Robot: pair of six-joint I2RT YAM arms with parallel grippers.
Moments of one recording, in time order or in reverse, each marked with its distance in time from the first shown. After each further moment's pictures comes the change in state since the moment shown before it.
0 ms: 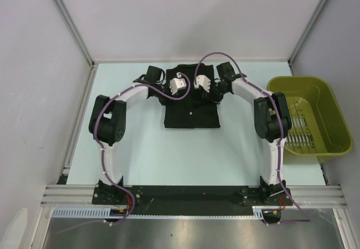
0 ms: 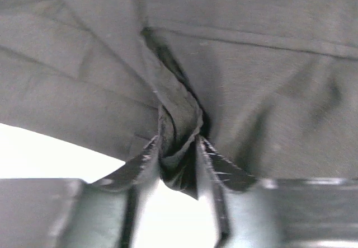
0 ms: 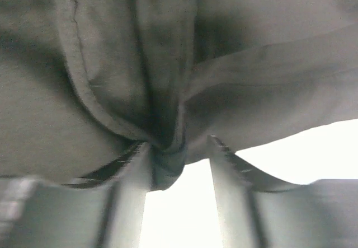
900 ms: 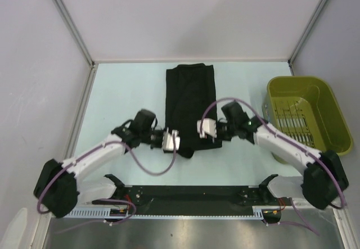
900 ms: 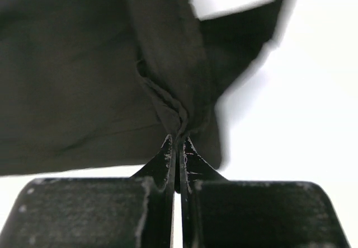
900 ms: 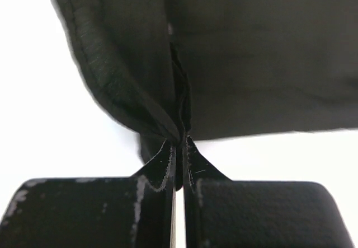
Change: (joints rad) left arm -0.332 -0.979 -0.896 -0.031 0.003 0.218; right arm 0.352 -0.922 -0.854 0.005 0.097 0.102
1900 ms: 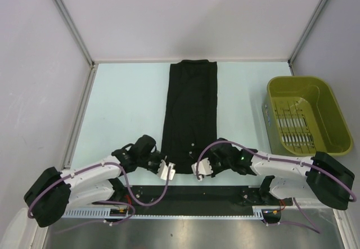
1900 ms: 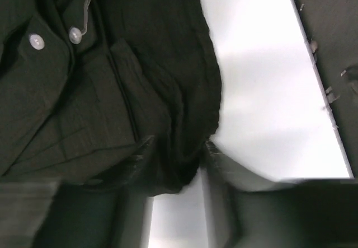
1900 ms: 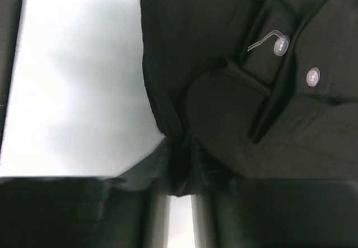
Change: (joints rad) left arm -0.124 -0.085 -0.278 0.182 -0.046 0.085; right arm 0.334 -0.028 -0.333 0.332 0.156 -0.026
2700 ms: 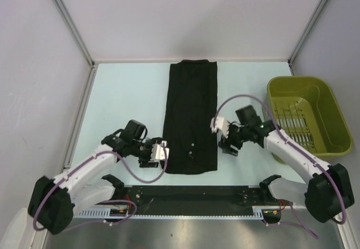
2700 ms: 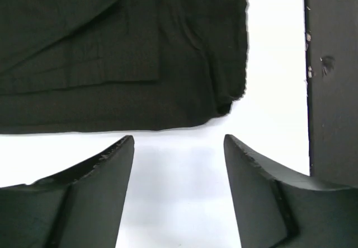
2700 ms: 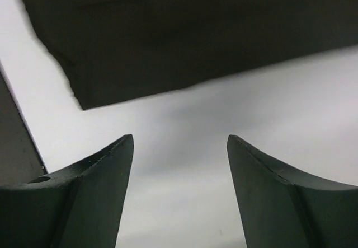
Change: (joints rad) left arm 0.259 0.047 0.266 -0.424 0.108 -0.080; right arm -0.601 -0.003 0.344 -0.471 -0.285 0.230
